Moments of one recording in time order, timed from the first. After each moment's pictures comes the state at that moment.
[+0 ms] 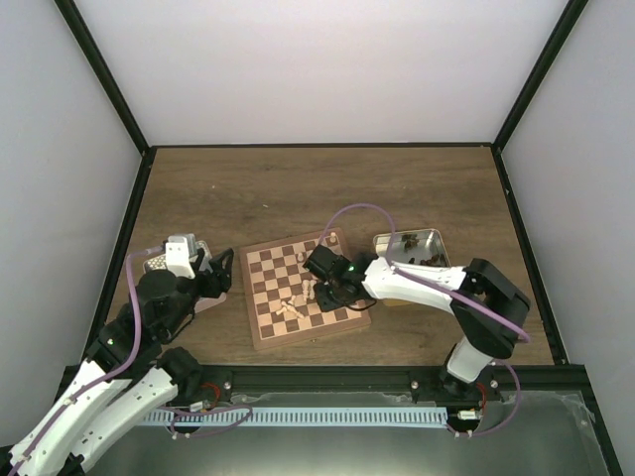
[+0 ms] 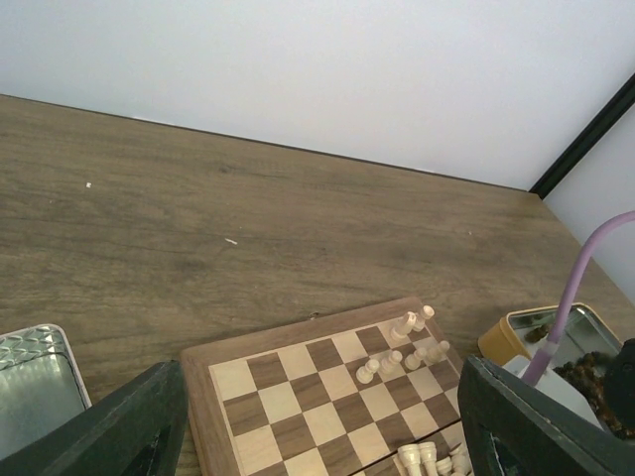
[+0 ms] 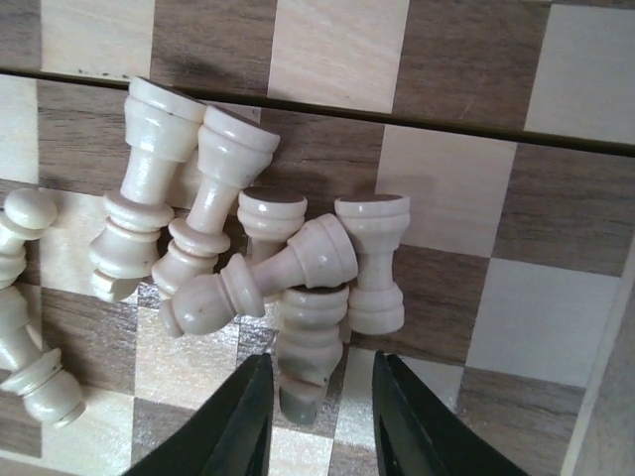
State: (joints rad) left arm -0.68 0.40 0.67 -0.57 -0.34 -0.46; right arm 1.00 1.62 1.03 -0.64 0.07 0.61
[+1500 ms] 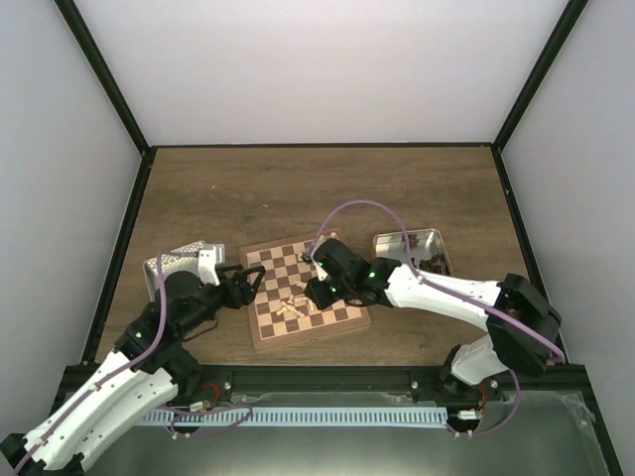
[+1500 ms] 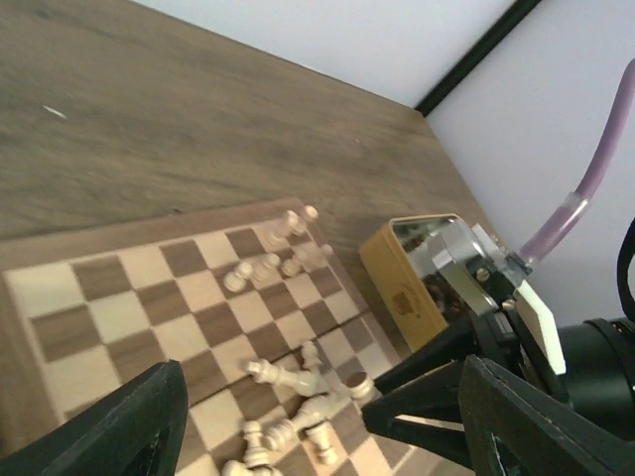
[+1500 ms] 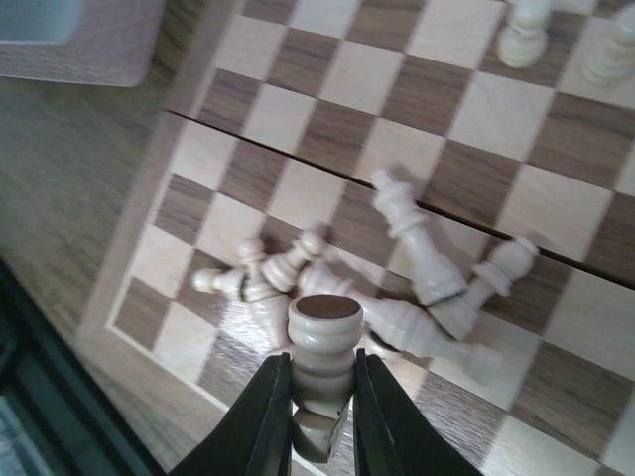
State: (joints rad) left arm -0.68 0.43 0.50 -0.41 -0.04 -0.61; right arm 1.00 1.47 0.95 -0.41 -0.09 0.43
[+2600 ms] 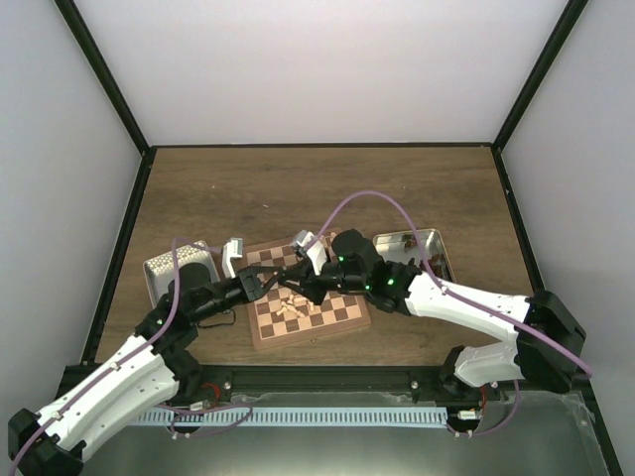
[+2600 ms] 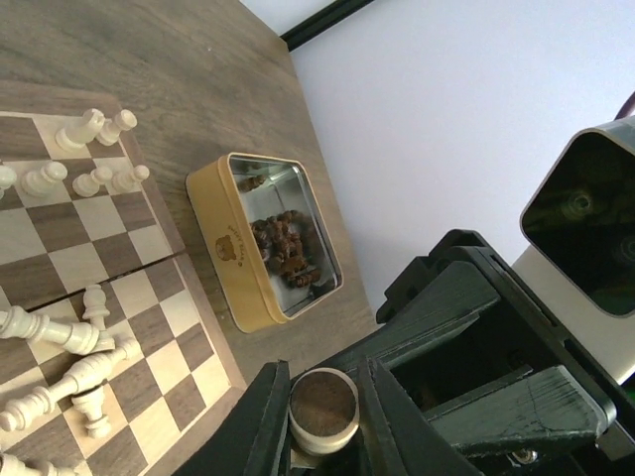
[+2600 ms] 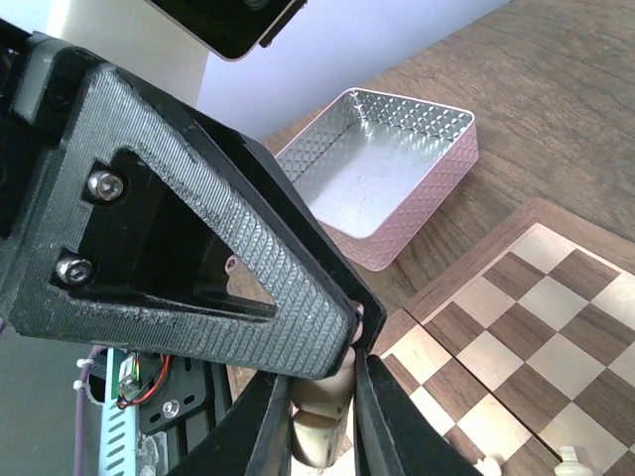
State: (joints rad) left arm -0.68 0.59 0.41 -0.04 0.33 -1.01; right arm 1.00 1.31 0.85 0.06 -0.37 0.22
